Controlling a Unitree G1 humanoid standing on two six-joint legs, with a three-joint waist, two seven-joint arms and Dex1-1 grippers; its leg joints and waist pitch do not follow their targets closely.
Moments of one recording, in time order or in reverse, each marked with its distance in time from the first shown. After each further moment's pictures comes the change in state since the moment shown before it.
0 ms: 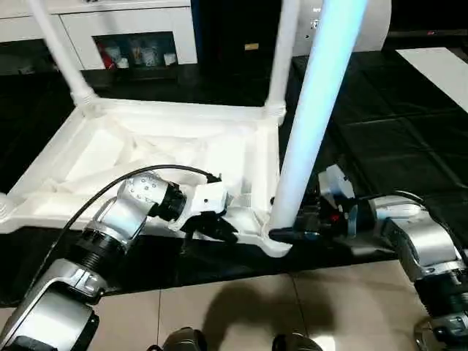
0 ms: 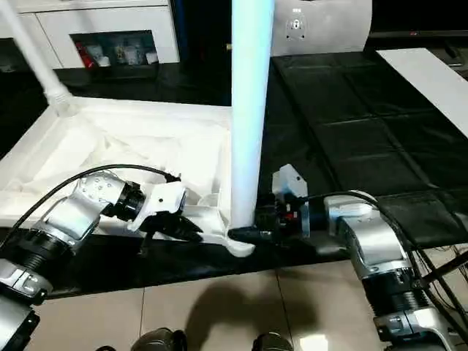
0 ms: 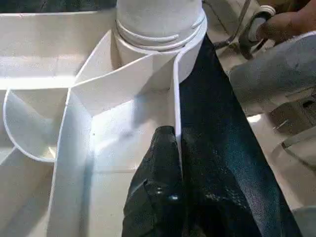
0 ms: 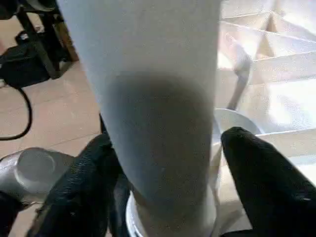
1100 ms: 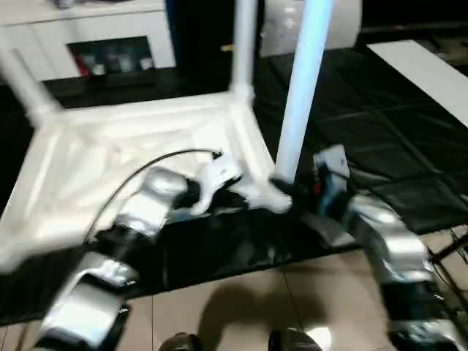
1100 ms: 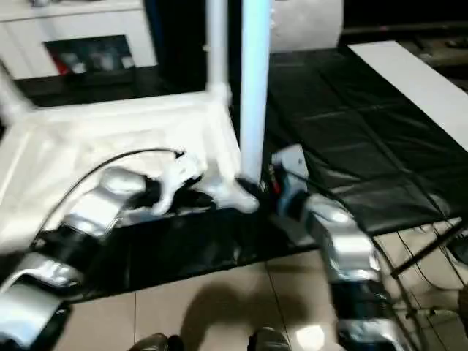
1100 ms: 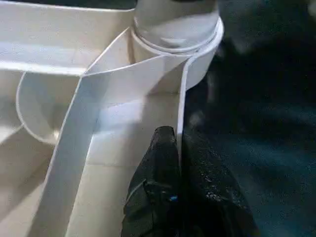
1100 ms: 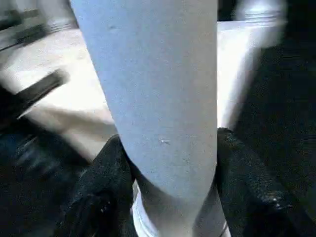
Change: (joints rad) left arm -0.072 -0.236 0.130 0.073 0.044 0.353 0.479; right arm -0.005 0.356 -0.210 -0.026 -0.119 0.200 -0.810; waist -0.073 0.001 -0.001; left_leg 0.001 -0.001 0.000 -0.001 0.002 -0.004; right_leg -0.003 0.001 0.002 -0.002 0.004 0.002
